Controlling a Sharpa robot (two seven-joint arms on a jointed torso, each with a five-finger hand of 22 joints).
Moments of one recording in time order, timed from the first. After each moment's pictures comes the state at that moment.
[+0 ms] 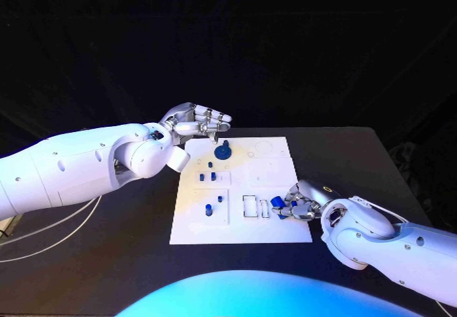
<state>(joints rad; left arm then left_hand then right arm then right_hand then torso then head) 1.12 -0.93 0.03 1.54 -0.21 -0.16 0.23 1.45 -0.17 0.43 0.02 0.31 1.07 0.17 0.08 0.15 1.13 0.11 0.16 0.18 1.16 0.02 0.87 0.50 0.18 0.99 0.11 0.87 0.73 0.97 -0.81 -0.14 1.69 -1.49 -0.39 -0.53 1.21 -0.03 -0.14 0.27 0.37 1.02 0.09 0.27 0.32 1.46 0.02 1.50 1.31 1.47 -0.05 1.57 1.31 0.10 1.43 0.06 1.19 1.23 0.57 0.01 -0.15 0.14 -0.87</state>
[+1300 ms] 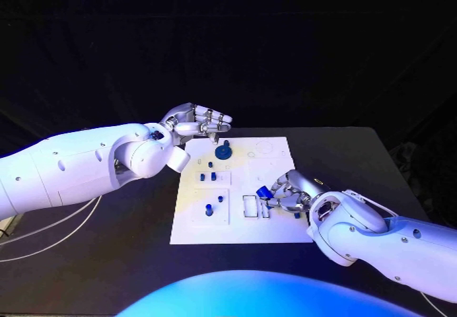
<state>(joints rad) 1.12 -0.94 0.03 1.54 -0.21 -0.15 0.23 1.45 -0.17 0.43 0.02 0.31 1.07 0.17 0.08 0.15 1.13 0.11 0.16 0.18 1.16 0.02 0.87 0.50 0.18 0.99 0.11 0.87 0.73 1.02 -0.77 -0.13 1.77 -1.39 -0.48 -0.56 1.30 0.00 -0.15 0.26 0.51 1.03 0.09 0.29 0.35 1.46 0.01 1.50 1.31 1.47 -0.05 1.57 1.31 0.10 1.44 0.04 1.21 1.26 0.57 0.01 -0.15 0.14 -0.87</state>
